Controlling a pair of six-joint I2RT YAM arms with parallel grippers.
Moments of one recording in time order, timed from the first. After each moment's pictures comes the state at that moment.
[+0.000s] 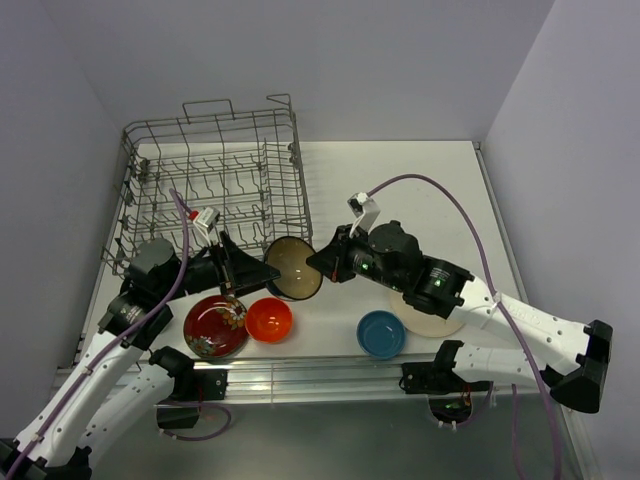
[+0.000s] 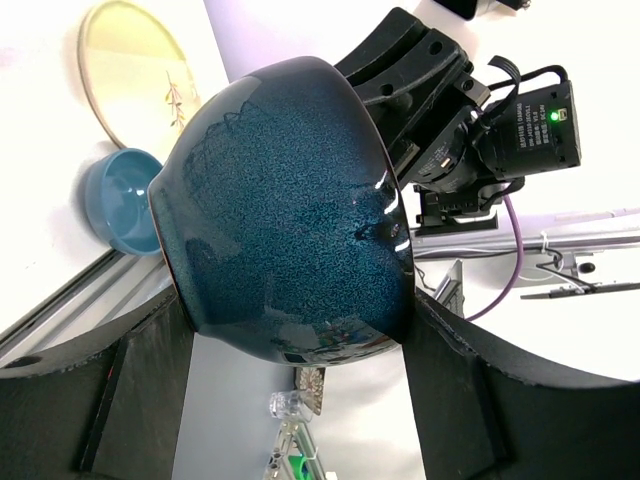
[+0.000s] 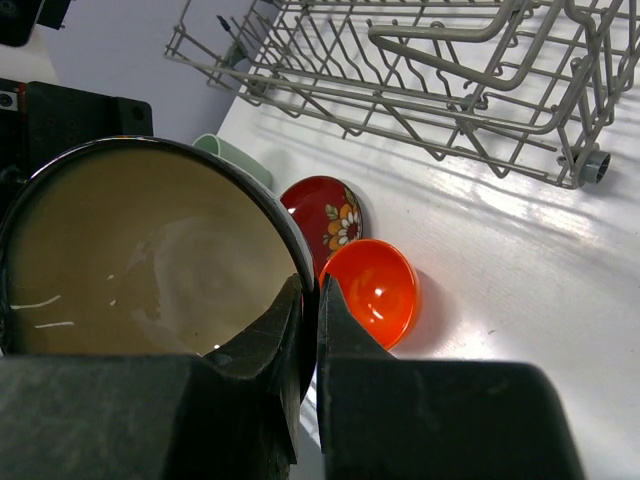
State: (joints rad) left arm -0.50 0.62 0.71 -0.22 0.70 -1.19; right arm 0.99 1.00 0.93 -0.25 0.07 0.71
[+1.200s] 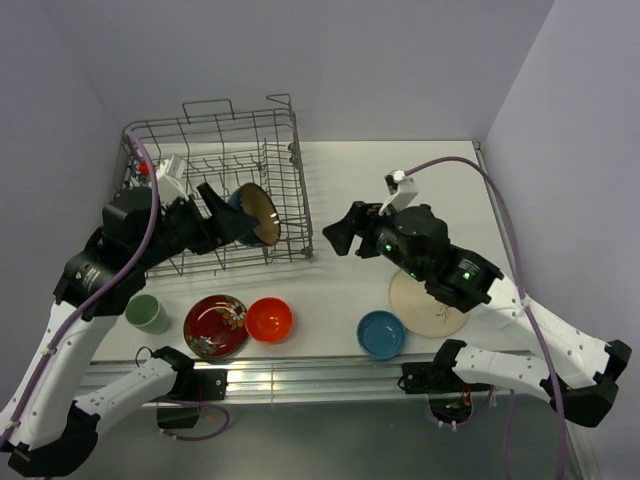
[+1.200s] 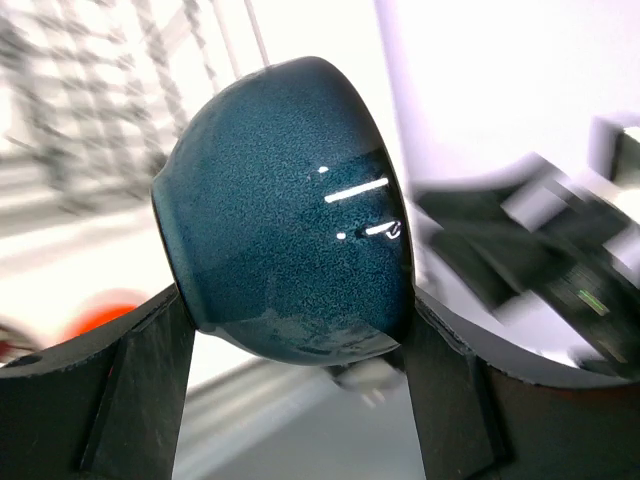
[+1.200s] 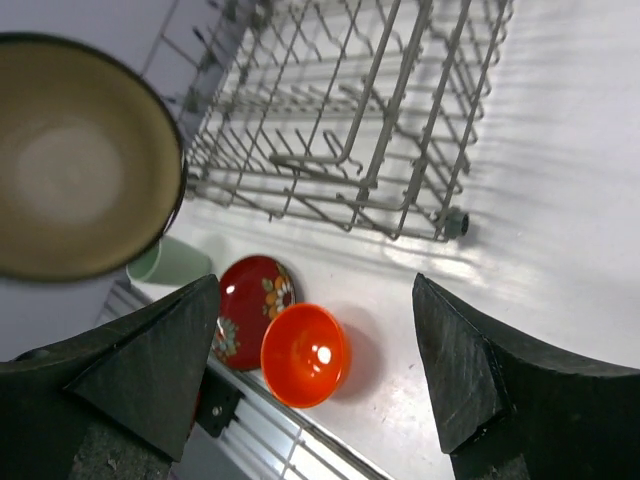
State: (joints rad) left arm -0.50 0.87 1.31 -0.80 0.22 -0.82; right arm 0.88 0.97 1.06 -0.40 0.22 0.65
